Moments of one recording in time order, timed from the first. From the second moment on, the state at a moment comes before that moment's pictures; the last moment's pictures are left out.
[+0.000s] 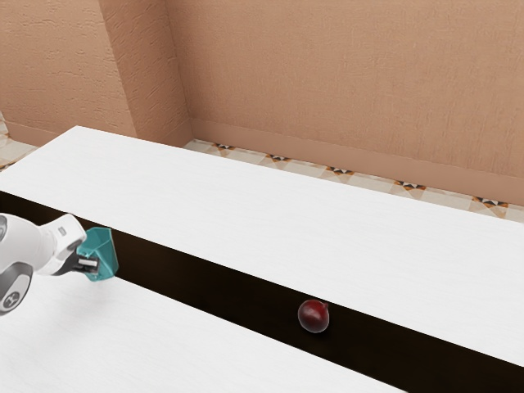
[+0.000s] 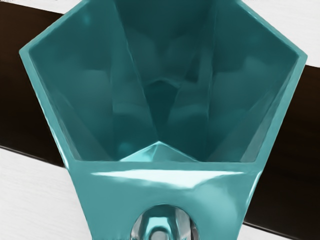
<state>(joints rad) 0.22 0.09 0.36 -2.74 0.56 3.47 -0.33</state>
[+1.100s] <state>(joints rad) -0.02 0.04 0.29 -2.71 0.62 3.47 -0.30</state>
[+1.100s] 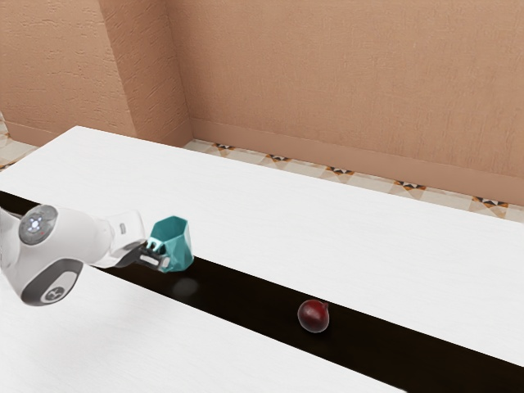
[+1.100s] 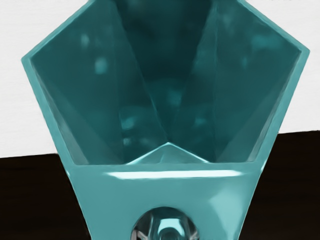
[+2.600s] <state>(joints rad) -0.07 0.05 0.27 -2.66 0.67 3.47 -0.33</state>
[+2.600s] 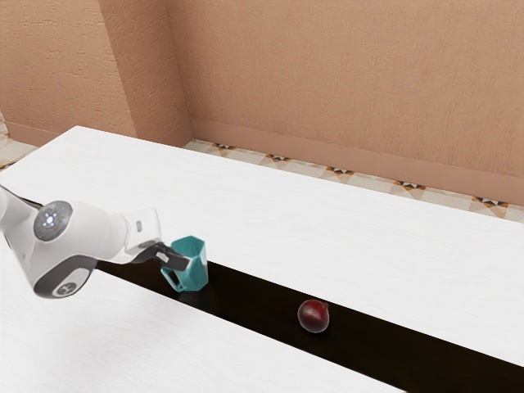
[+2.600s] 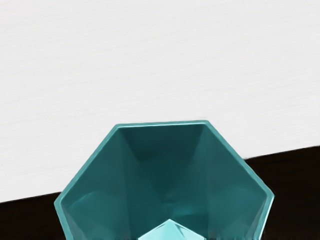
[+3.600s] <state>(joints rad) -0.29 0.18 0.20 -1.66 1.01 3.43 -0.61</state>
